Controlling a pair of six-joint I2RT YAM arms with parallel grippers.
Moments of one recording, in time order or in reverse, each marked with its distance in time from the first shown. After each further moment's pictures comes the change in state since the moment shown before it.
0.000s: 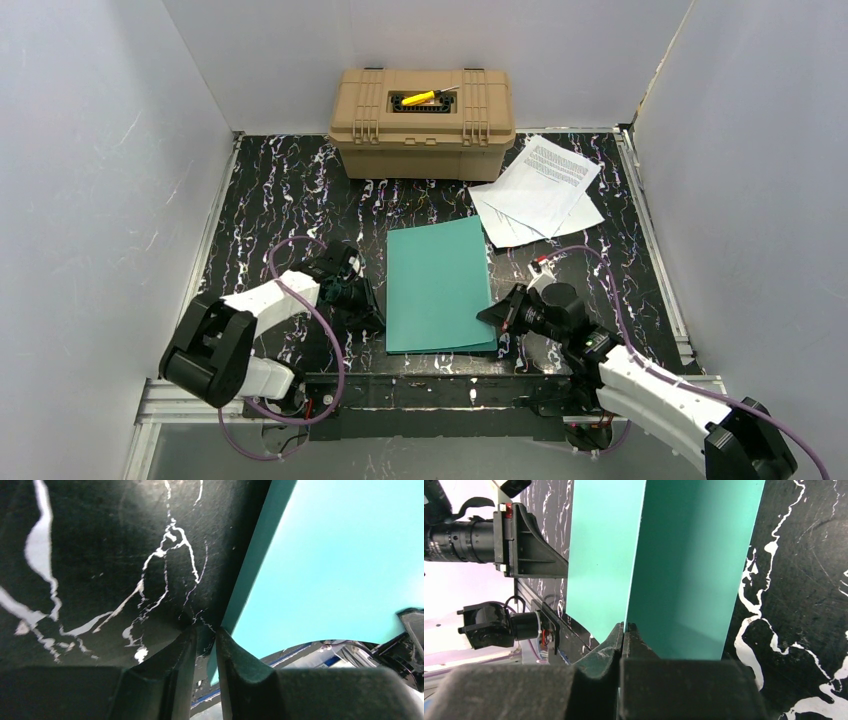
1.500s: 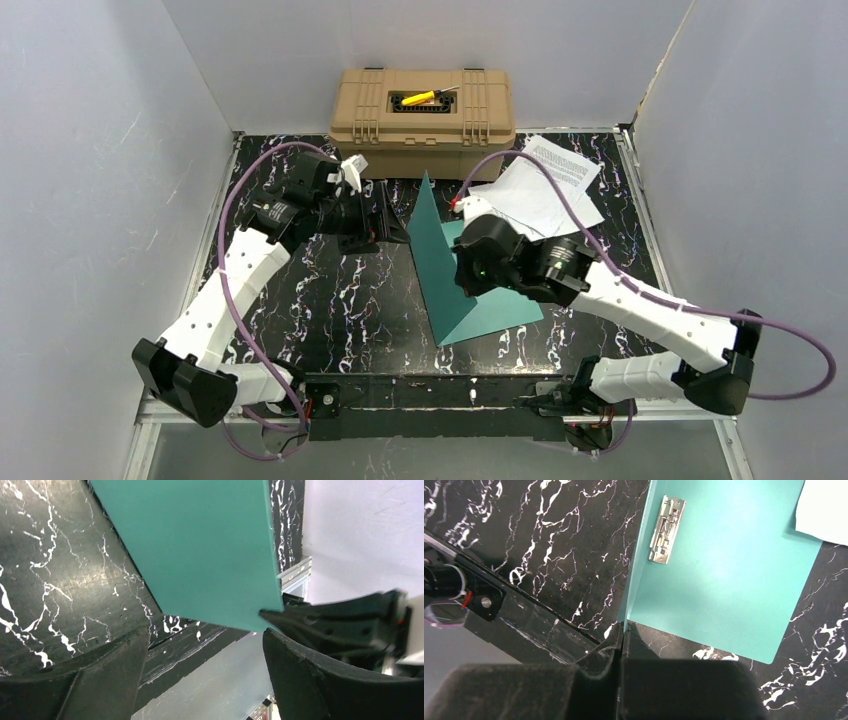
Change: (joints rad) left arm -0.001 -0.124 0.769 -0.495 0.049 0.130; right arm 0.377 0.506 1.128 -0.974 0.430 -0.446
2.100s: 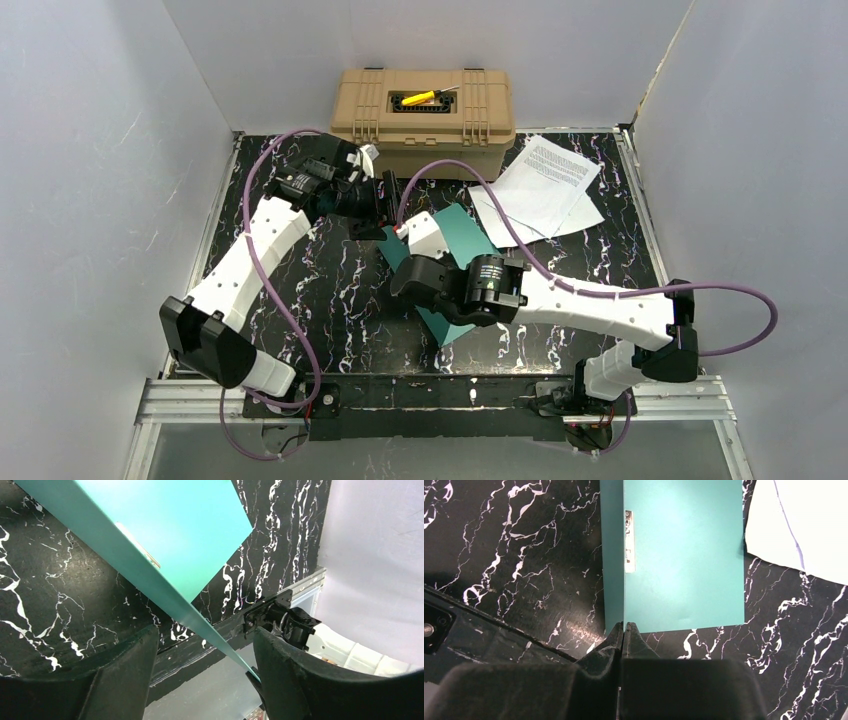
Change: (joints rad) left arm 0.000 0.198 0.162 -0.045 -0.037 -0.003; right arm 0.325 0.306 0.288 -0.190 0.452 0.084
